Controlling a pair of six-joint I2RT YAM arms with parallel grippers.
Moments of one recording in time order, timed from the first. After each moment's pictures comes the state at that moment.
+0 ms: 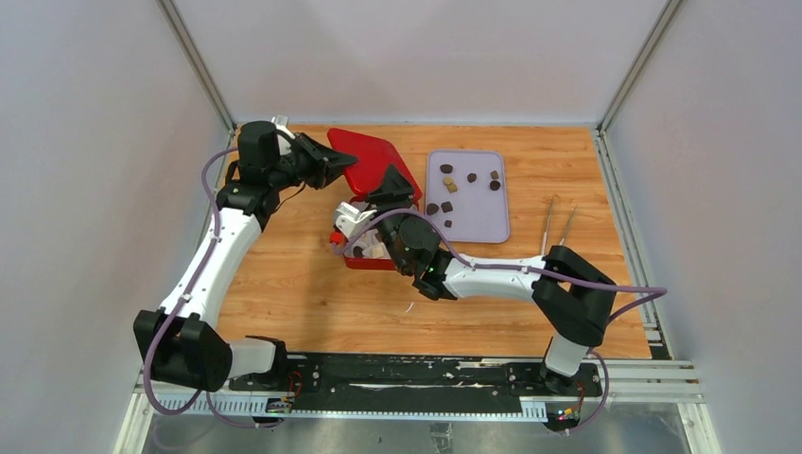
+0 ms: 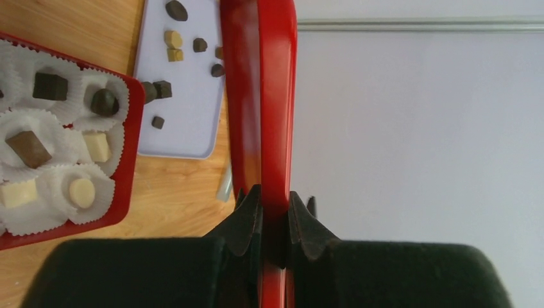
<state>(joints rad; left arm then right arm) -0.16 1.27 1.19 -0.28 0.52 -1.20 1.10 1.71 1.04 0.92 0.60 -1.31</state>
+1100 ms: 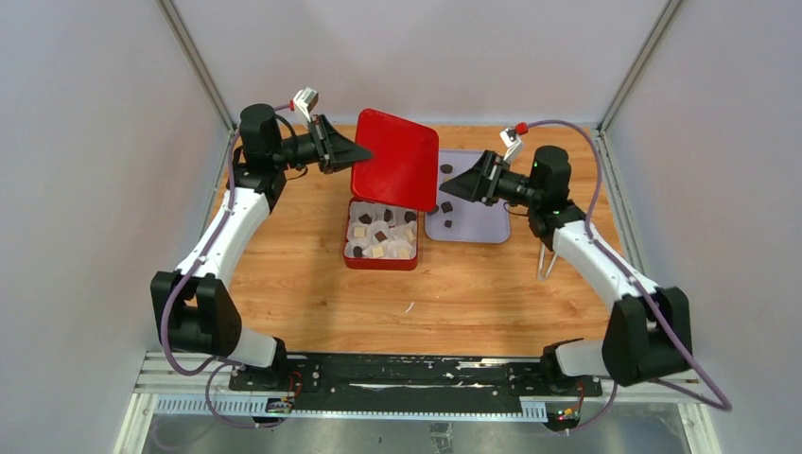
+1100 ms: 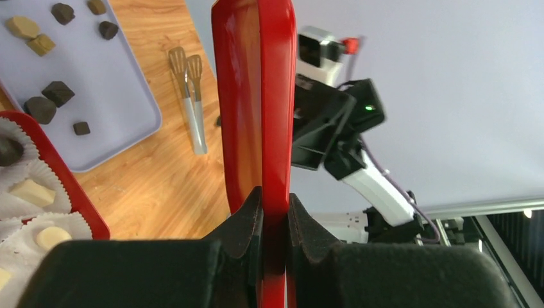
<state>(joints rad) -0.12 1.44 1.25 0.08 1.04 -1.05 0.25 1.26 0.98 0.11 -0.76 0.61</state>
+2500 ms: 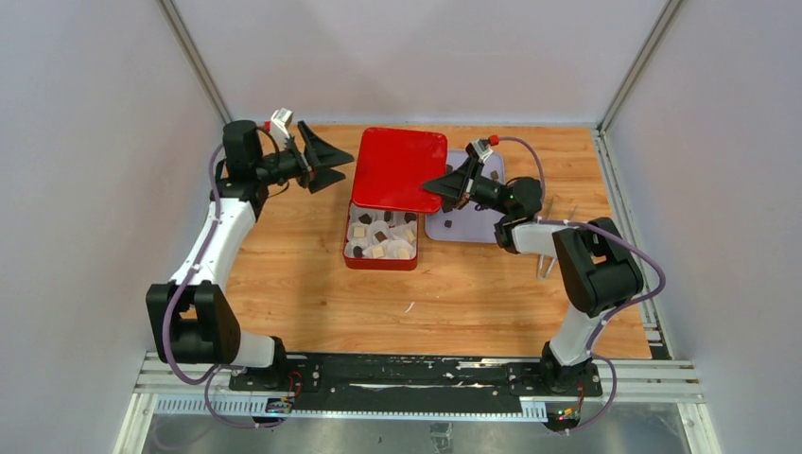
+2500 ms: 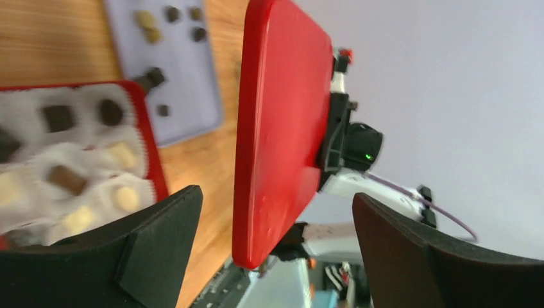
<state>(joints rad) -0.01 1.39 1.12 0.01 1.02 -1.00 0.35 1.73 0.83 1.40 -0.91 1.67</state>
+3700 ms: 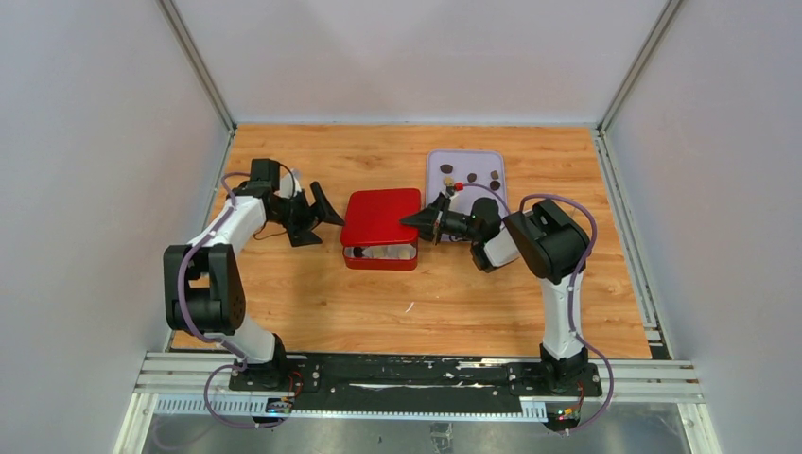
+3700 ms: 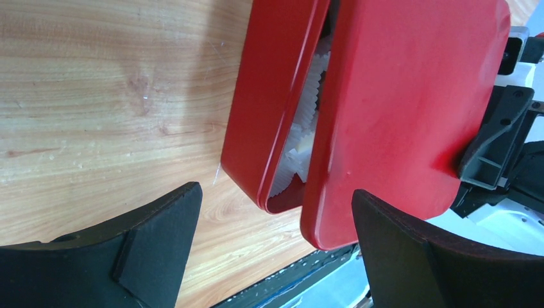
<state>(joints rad) 0.03 1.55 1.03 -0.60 0.59 -0.47 0.47 2.08 0.79 1.36 -0.83 1.76</state>
